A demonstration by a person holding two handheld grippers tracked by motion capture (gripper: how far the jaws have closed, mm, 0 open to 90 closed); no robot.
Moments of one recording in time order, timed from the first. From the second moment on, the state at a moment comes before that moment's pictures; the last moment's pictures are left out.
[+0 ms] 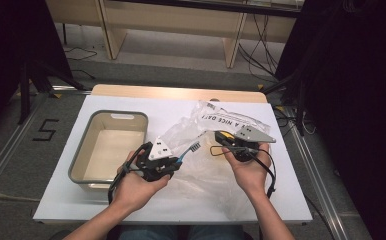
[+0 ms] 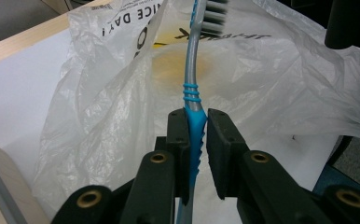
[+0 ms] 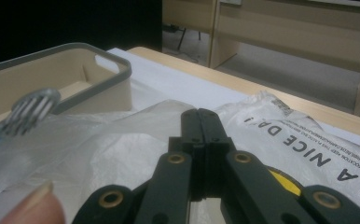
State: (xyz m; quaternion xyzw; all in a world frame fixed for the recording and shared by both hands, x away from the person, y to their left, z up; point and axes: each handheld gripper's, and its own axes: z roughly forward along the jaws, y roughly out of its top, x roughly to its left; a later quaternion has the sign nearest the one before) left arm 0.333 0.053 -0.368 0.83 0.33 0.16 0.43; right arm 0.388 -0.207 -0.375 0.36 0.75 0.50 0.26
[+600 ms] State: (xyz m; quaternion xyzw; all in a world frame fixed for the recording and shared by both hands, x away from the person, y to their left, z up) left arm 0.332 0.031 -0.379 0.84 0.32 0.15 0.41; right arm 0.388 -0.207 -0.375 0.36 0.75 0.50 0.26
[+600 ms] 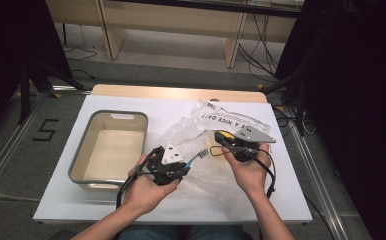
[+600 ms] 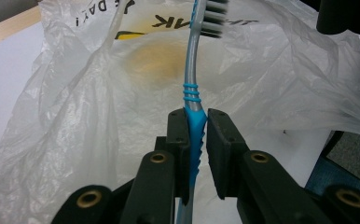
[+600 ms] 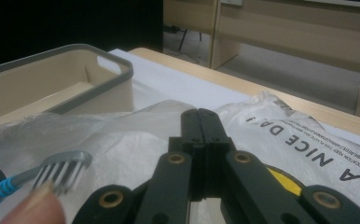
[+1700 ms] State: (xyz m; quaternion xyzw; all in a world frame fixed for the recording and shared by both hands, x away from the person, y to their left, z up) left arm 0.339 0.014 -0.395 0.85 0.33 0.13 0.38; right arm 0.386 -0.207 -0.372 0.36 0.74 0.50 0.26
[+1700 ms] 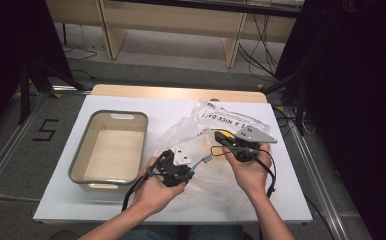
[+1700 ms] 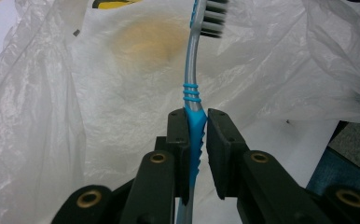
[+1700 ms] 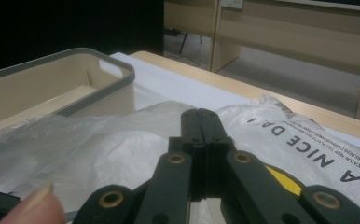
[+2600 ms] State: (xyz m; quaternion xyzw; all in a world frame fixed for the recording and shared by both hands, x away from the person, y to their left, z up) left arm 0.375 -0.015 -0.422 0.87 0.36 0.14 0.31; right arm 0.384 -0.206 -0.371 0.35 0.74 0.51 0.25
